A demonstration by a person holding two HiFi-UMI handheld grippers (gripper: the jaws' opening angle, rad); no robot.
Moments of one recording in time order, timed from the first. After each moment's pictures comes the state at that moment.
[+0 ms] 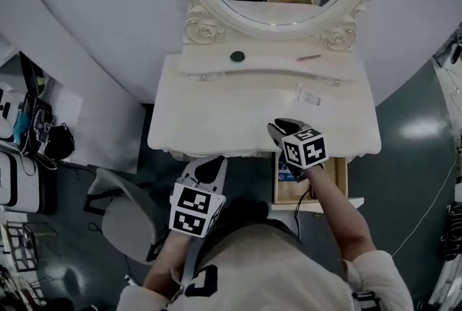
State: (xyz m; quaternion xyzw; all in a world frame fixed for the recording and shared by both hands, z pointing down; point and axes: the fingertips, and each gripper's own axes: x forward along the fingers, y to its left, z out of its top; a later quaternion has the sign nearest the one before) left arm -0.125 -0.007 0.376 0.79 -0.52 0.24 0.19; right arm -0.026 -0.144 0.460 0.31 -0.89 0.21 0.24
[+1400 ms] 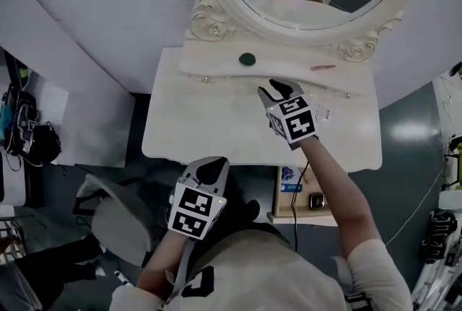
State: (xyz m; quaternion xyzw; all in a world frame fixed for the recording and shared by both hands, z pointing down) left arm -0.167 -0.067 0.411 0.80 -0.49 0.24 0.23; right arm -0.121 -0.278 0.426 0.33 -0.90 0.06 0.29
